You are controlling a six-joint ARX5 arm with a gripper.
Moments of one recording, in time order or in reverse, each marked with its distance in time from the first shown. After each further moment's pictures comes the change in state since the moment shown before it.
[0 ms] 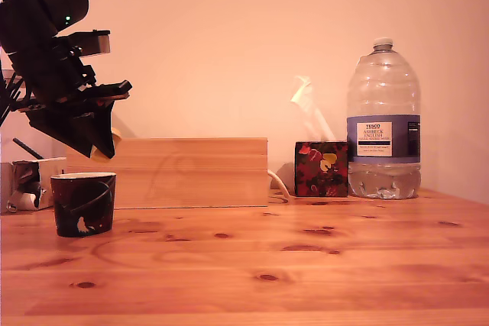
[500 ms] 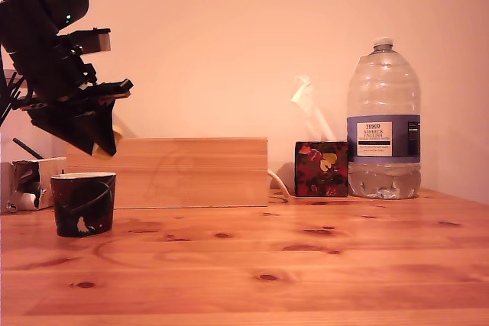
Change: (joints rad) arm 0.006 -0.002 0.000 0.031 -0.002 -0.002
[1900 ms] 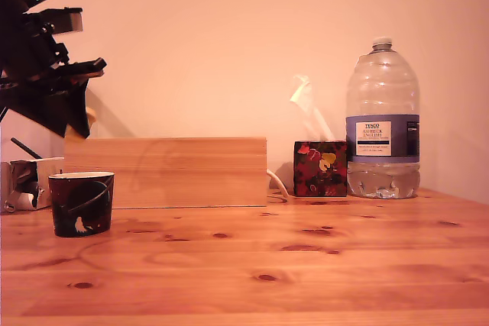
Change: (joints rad) arm 0.072 0.044 0.143 -0.237 -0.027 0.004
